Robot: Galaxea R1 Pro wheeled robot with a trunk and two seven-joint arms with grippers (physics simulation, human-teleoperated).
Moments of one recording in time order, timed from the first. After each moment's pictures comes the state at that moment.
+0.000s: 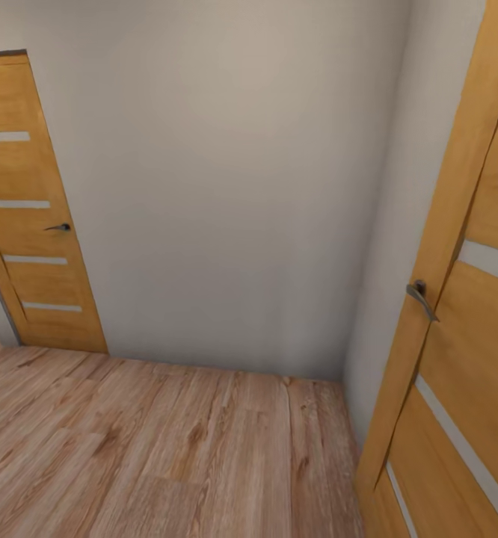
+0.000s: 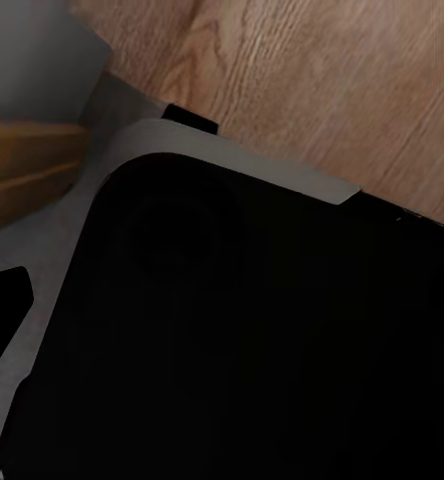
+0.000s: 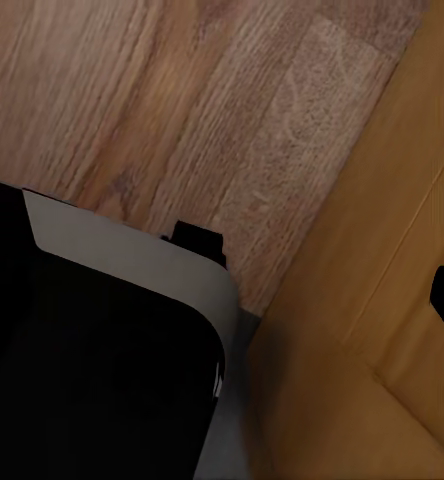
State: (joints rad) left arm 0.00 -0.01 0.09 -0.07 0.31 -0.11 -0.02; right arm -0.13 -0.02 0.26 0.03 0.09 -0.20 -0.03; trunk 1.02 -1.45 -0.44
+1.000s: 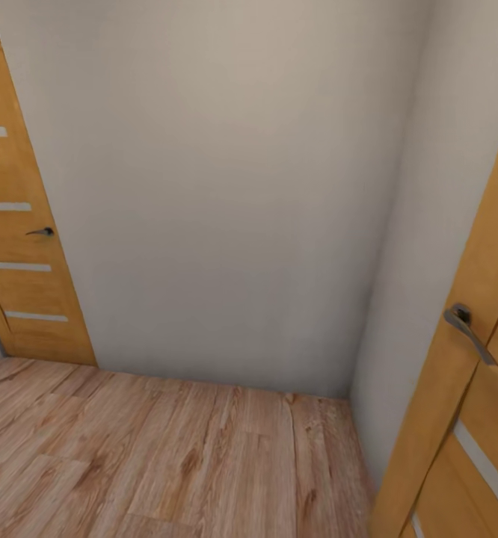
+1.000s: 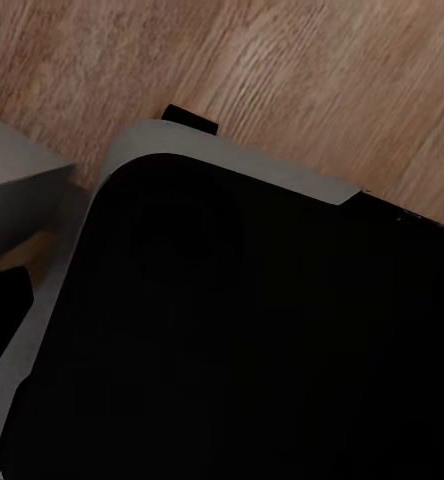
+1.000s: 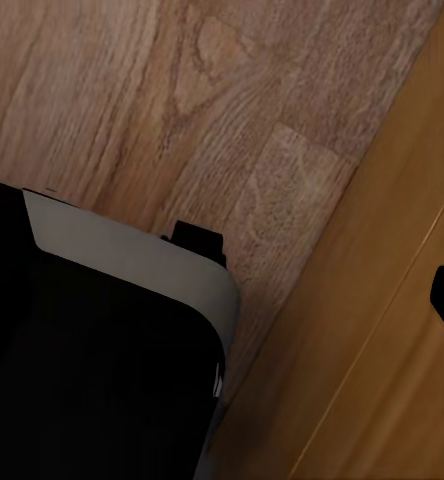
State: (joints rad) left arm 0.00 -0.01 0.09 -0.07 0.31 -0.11 -0.02; right arm -0.13 -0.02 0.26 0.03 0.09 -0.20 -0.03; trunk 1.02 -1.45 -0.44
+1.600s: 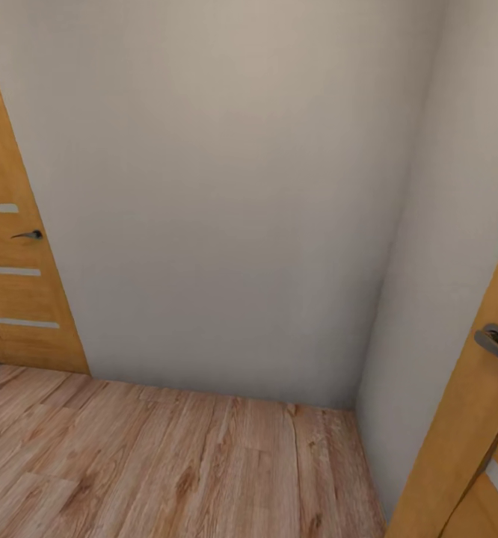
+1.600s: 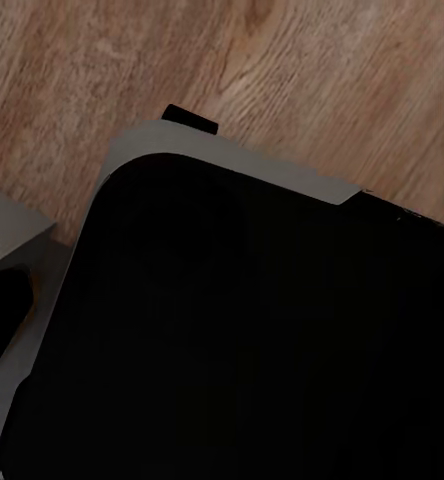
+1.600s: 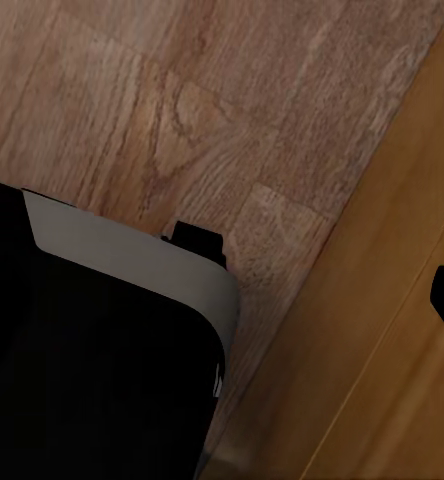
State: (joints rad) left arm 0.00 -0.01 0.09 -0.07 0.31 -0.11 -0.02; right arm -0.13 -0.02 0.26 0.03 0.09 -0.20 -0.03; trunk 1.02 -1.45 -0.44
